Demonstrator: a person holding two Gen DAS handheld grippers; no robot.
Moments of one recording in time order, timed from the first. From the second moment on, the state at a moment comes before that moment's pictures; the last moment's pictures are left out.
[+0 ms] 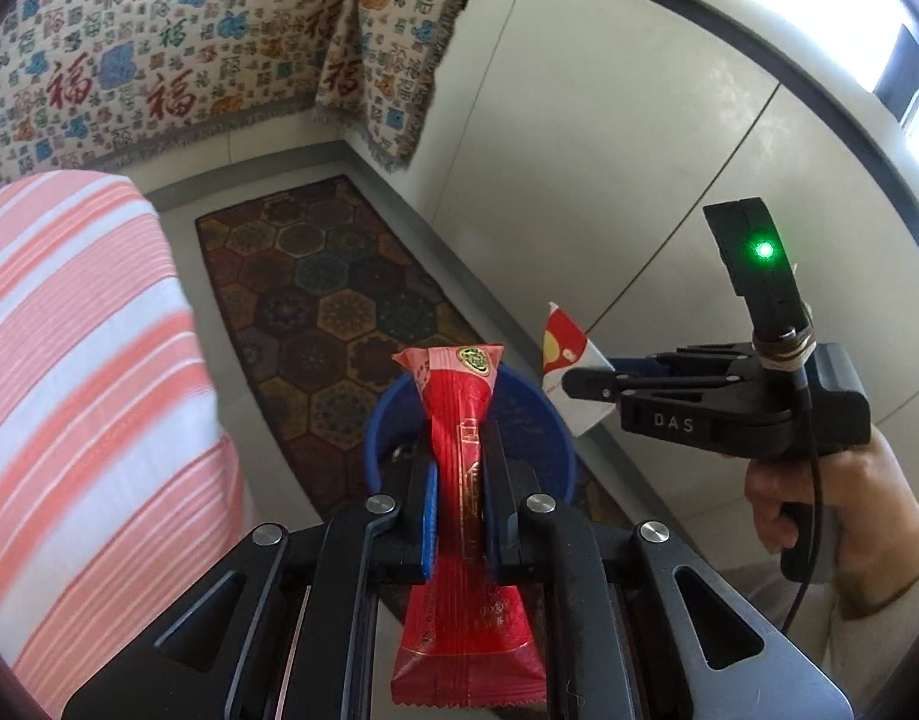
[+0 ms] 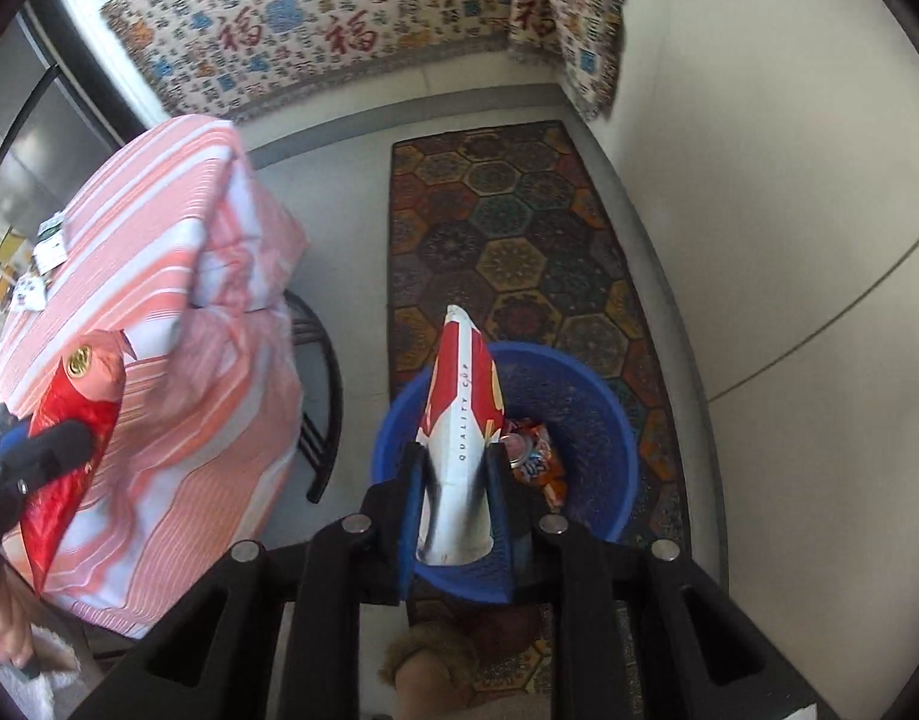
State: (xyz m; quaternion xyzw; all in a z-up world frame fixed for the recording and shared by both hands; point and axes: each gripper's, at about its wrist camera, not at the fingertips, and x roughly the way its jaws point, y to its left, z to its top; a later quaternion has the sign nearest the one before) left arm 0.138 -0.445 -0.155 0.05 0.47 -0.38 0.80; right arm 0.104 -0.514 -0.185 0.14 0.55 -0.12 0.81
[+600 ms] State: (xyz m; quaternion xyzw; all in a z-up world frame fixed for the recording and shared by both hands) left arm 0.157 -0.532 -0.238 0.07 0.51 -0.39 0.76; right arm 0.082 -0.591 -0.268 0.22 0.56 -0.16 0.78
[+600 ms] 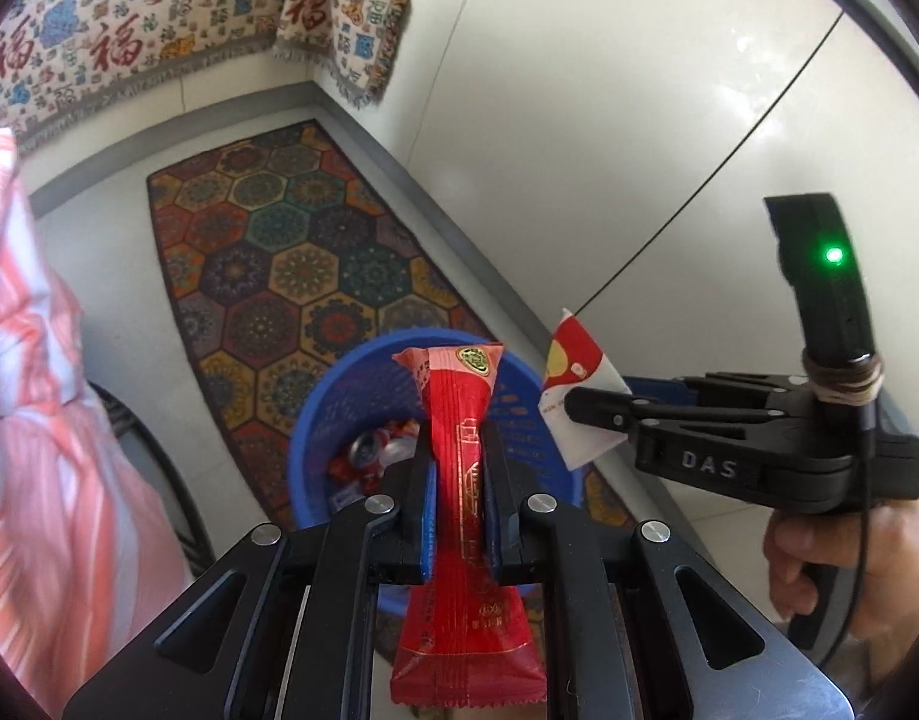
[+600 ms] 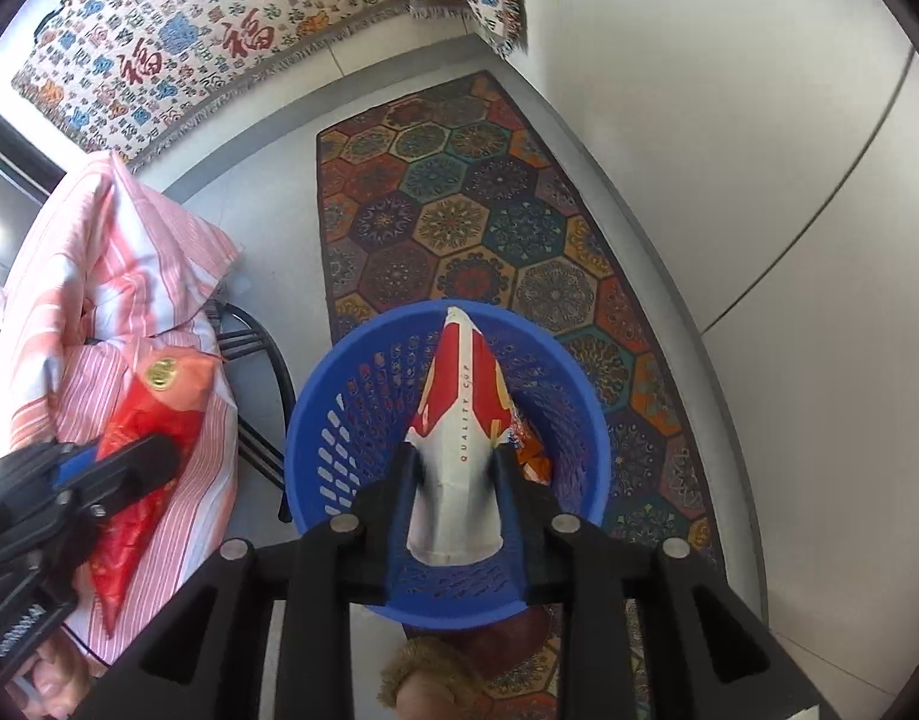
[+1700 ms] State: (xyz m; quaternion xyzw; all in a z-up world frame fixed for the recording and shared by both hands) left arm 0.135 -0.201 -0.169 0.06 0.45 -0.14 0.88; right arm 0.153 -0.402 -0.149 0.06 0.36 -0.07 0.93
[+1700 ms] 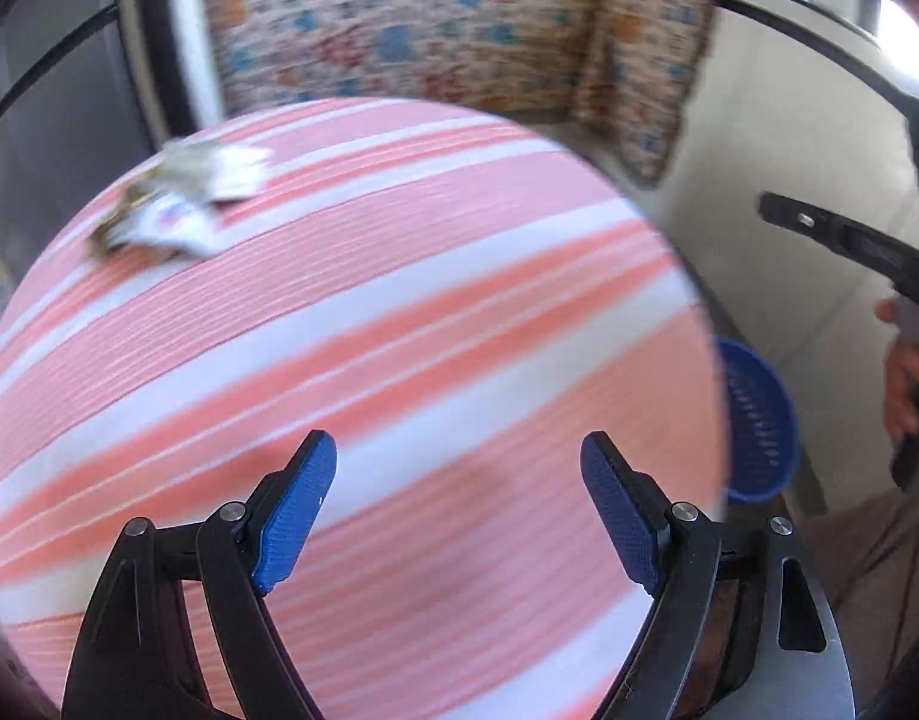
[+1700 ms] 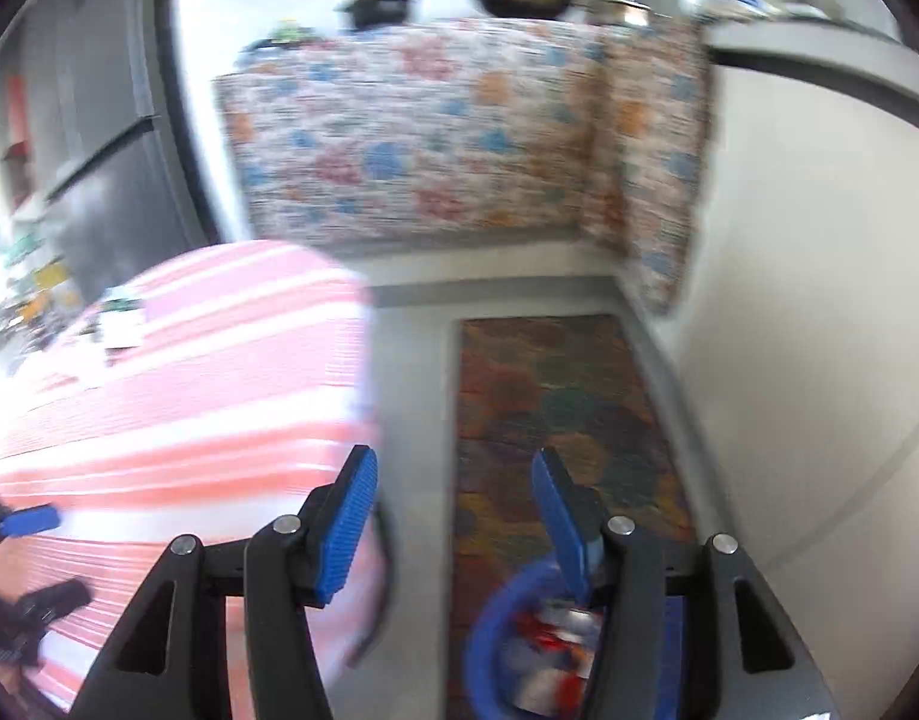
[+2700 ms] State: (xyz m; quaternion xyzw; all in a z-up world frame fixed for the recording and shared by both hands) left arm 0.206 -0.042 -0.195 0.01 0.45 0.00 0.89; right arm 0.203 -0.207 -0.219 -0.06 0.40 0.12 0.91
